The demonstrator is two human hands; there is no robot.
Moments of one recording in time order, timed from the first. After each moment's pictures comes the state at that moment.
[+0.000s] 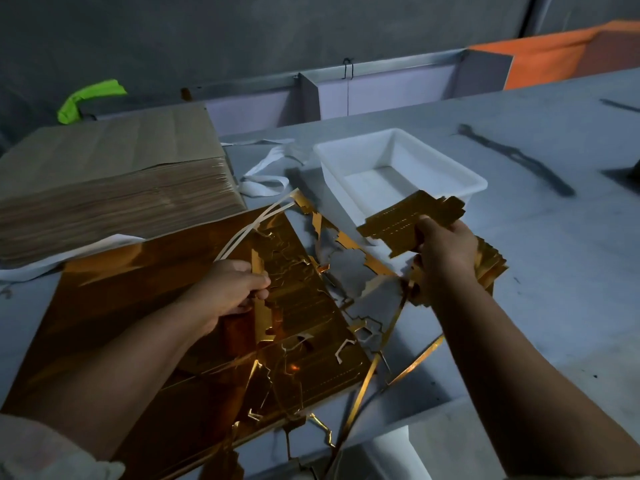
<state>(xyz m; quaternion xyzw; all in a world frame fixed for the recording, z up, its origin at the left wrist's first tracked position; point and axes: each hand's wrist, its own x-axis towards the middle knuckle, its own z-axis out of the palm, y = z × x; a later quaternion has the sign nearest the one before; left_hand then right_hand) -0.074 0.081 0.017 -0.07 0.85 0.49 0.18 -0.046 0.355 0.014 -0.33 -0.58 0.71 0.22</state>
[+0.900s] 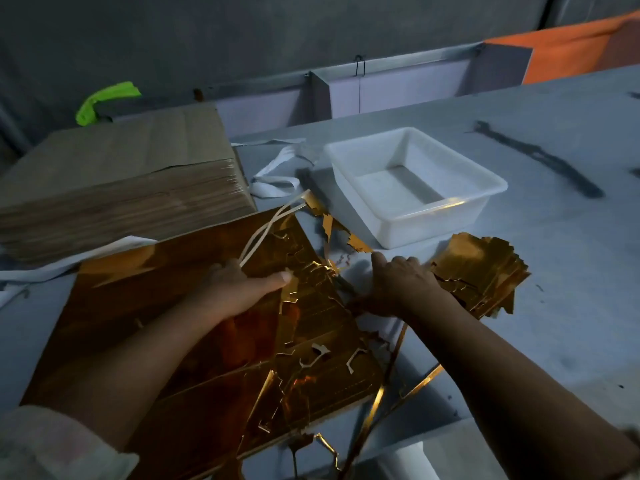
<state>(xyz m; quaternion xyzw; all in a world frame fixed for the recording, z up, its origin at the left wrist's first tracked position) -0.093 0.076 0.017 -0.09 0.96 0.19 0.18 -0.060 0.320 -0.012 -0.06 -0.99 0.09 -0.11</state>
